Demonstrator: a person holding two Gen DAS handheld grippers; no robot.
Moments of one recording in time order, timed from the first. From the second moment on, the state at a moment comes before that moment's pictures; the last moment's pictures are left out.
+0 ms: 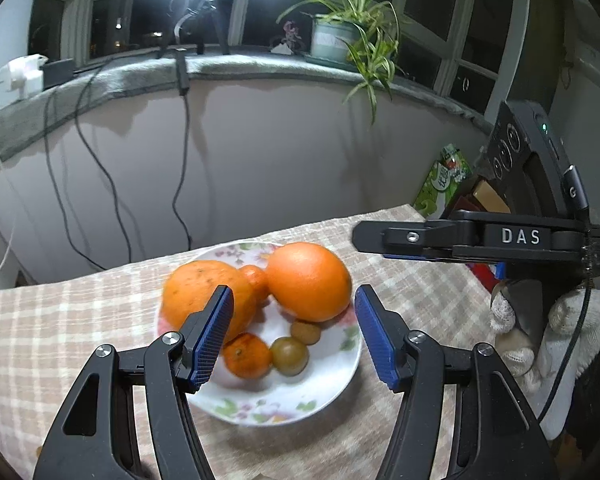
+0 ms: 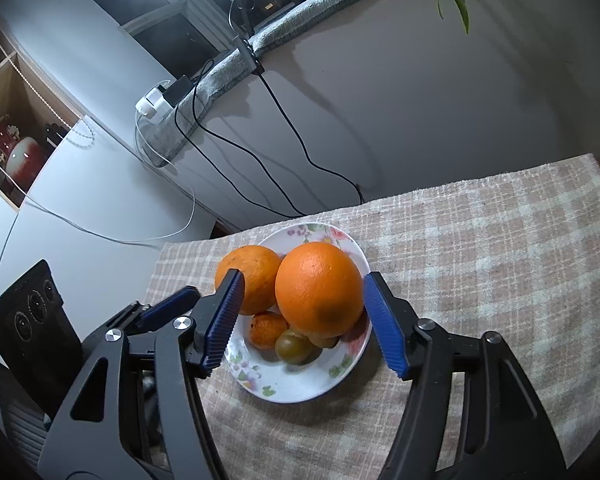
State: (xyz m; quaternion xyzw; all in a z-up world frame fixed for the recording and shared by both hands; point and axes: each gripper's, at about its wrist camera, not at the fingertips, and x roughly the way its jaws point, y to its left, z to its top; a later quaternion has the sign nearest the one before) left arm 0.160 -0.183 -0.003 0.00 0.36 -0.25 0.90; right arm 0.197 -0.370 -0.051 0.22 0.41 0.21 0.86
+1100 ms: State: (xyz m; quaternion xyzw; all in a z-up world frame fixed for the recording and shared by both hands) left arm 0.069 0.036 -0.048 -0.10 0.37 -0.09 0.92; right arm 0.101 -0.209 -0.061 0.04 0.37 0.32 0.87
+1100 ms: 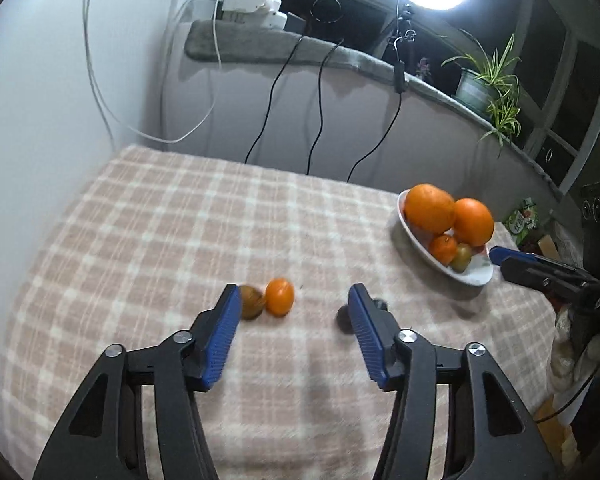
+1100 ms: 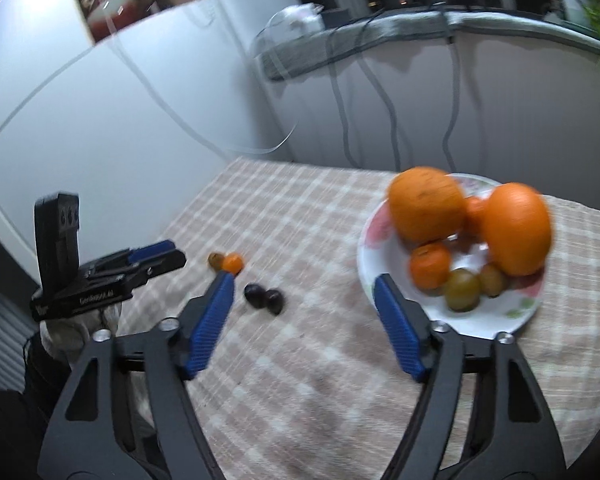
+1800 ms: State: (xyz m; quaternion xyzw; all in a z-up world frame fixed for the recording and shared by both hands) left arm 0.088 0.068 -0.085 -0.12 0.41 -0.08 0.90; right arm 0.123 -0.152 -0.123 -0.02 0.44 0.34 0.83
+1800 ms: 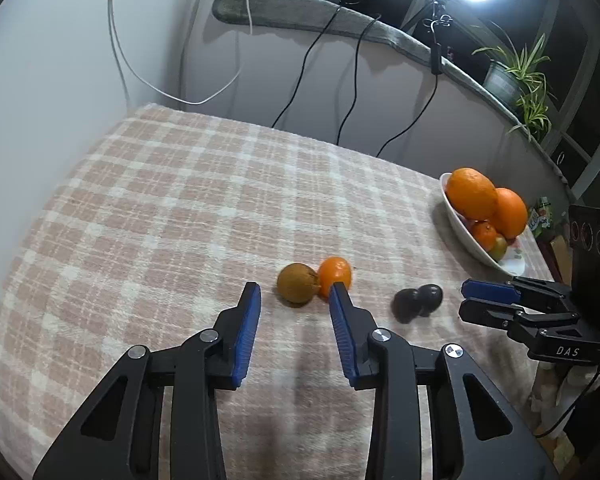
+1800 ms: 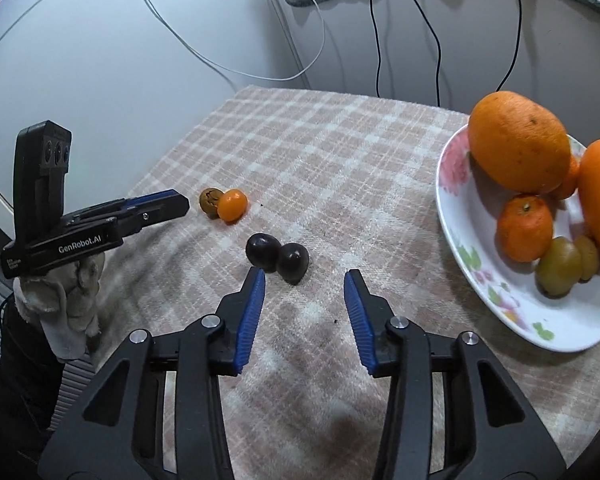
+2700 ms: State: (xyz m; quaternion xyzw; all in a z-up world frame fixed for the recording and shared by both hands) left arm 0.112 0.058 -0.102 -0.11 0.43 -0.10 0.89; right arm 0.146 -0.137 -0.139 -0.01 0.45 0.37 0.81
